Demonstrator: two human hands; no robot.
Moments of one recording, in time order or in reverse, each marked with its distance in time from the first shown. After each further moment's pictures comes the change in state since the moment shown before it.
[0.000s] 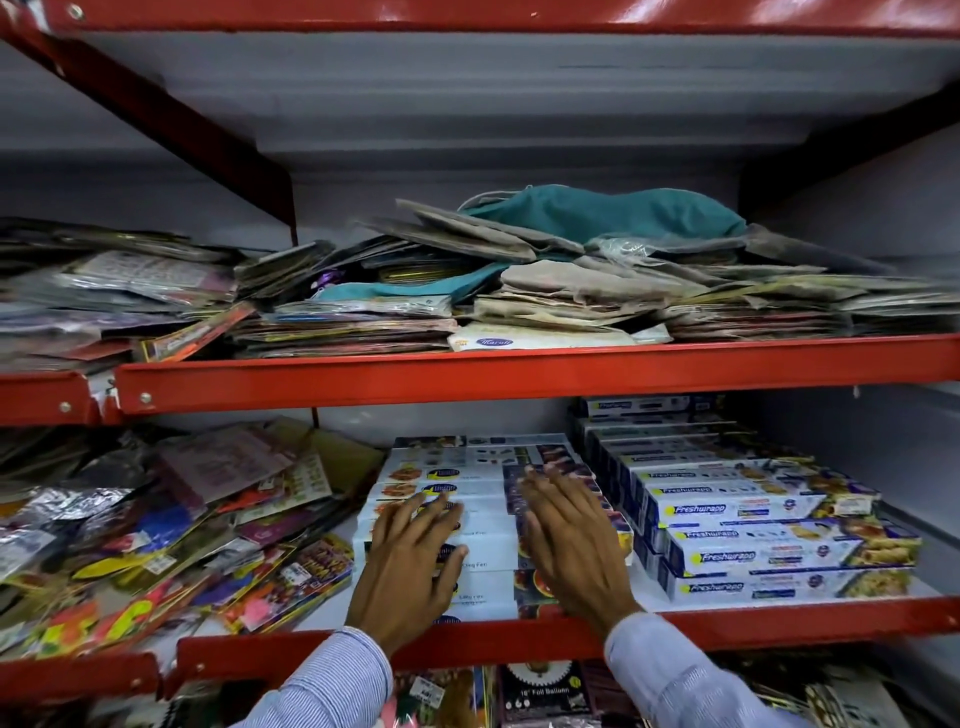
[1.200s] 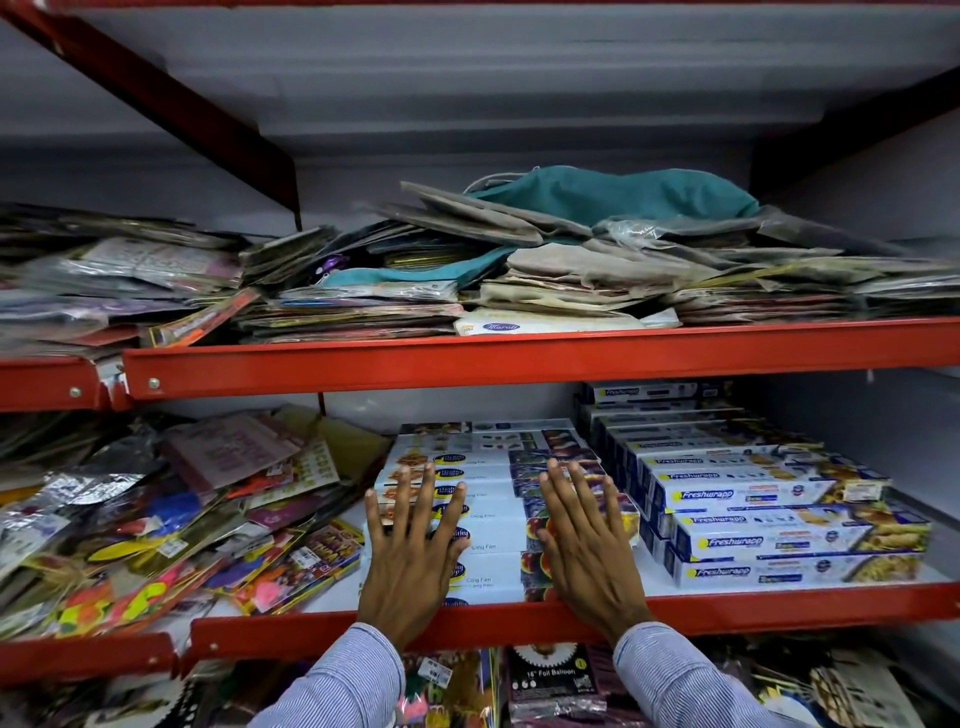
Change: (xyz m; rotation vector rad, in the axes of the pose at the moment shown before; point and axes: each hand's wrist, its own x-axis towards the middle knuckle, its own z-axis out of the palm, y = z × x) left_hand -0.009 -0.009 0.023 0.314 -0.065 -0.028; right_hand -0.030 0.012 0.019 -0.256 -0.134 0.024
